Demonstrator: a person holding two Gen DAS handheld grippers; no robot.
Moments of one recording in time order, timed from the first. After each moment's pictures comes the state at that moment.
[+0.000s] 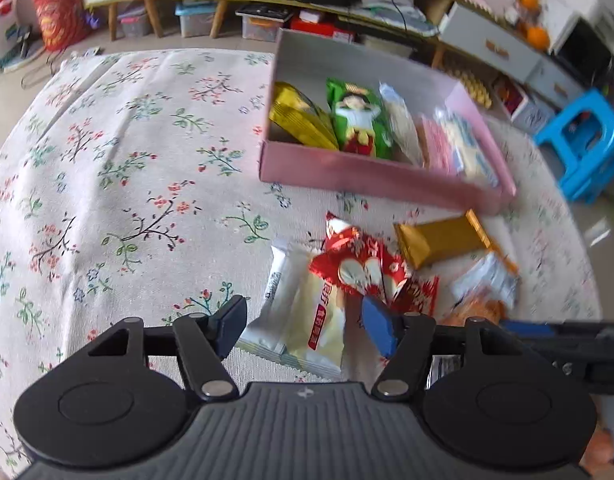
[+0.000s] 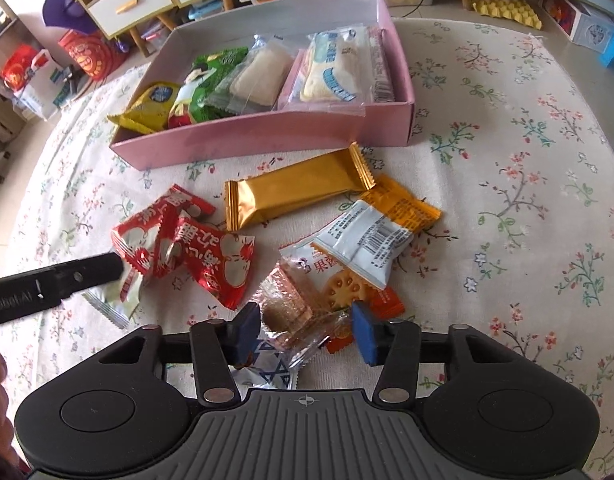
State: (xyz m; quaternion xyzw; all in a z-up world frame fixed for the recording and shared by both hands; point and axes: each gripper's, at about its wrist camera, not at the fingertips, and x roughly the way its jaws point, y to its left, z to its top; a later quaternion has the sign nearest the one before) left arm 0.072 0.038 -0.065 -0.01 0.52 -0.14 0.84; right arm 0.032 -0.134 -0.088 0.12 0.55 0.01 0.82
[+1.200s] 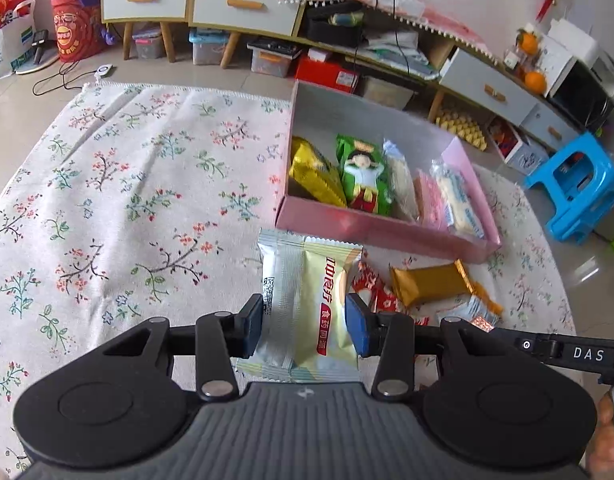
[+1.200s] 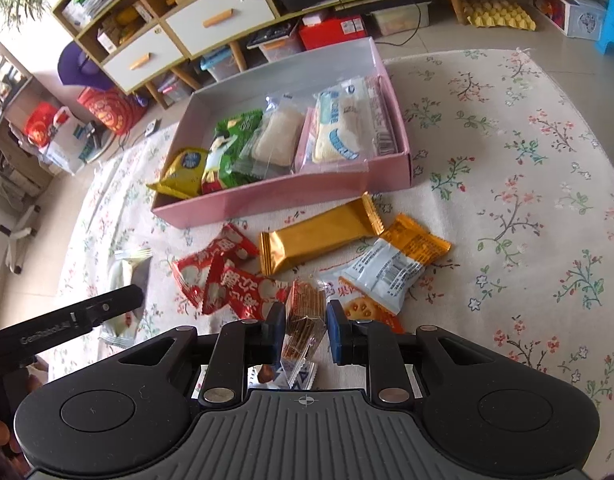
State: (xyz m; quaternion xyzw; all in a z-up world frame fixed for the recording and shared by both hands) left arm 0.072 0.064 -0.032 -0.07 0.47 -0.13 0.87; right arm 0.022 -0.158 -0.051 0.20 0.50 0.02 0.84
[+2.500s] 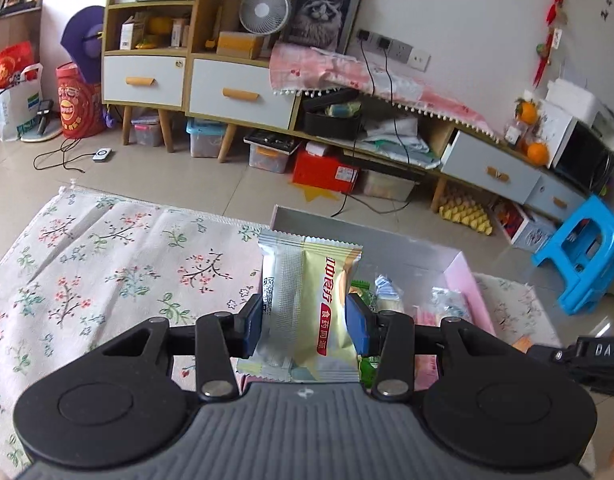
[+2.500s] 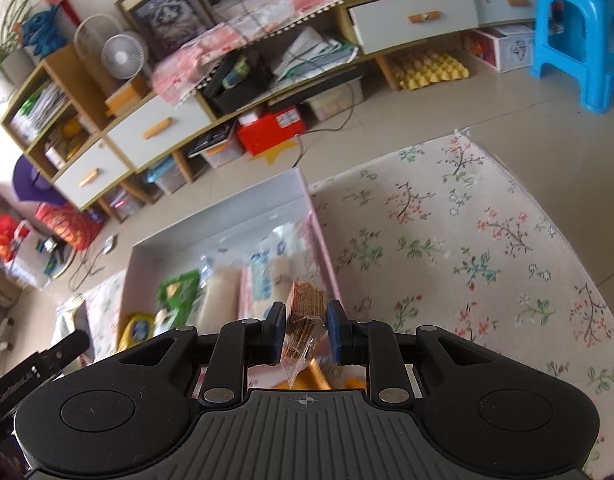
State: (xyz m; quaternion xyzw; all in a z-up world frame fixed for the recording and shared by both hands) left arm 0.138 0.025 -0.023 -0.07 0.35 -0.11 0.93; right arm 0.086 -0.211 -0.035 0.25 0.39 -0.11 0.88
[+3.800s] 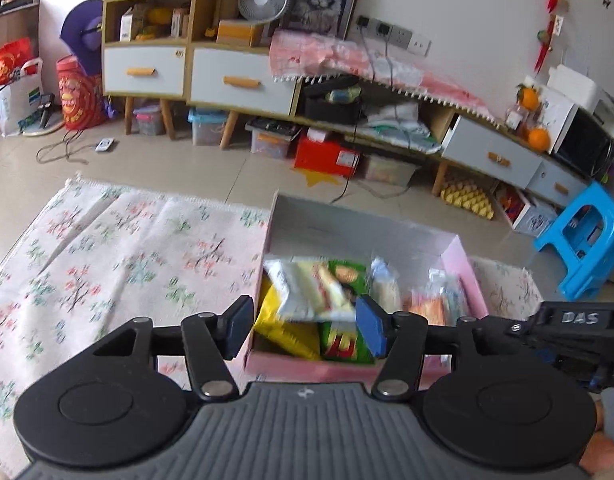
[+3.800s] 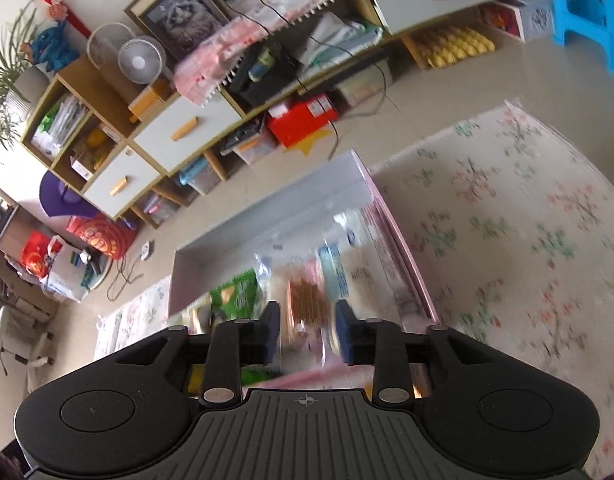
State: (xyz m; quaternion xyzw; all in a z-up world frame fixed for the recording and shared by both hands) left arm 0.123 0.030 -0.008 -0.06 0.38 -0.11 0.92; right arm 0.095 -0.186 -0.034 0.32 0.40 -0.05 0.86
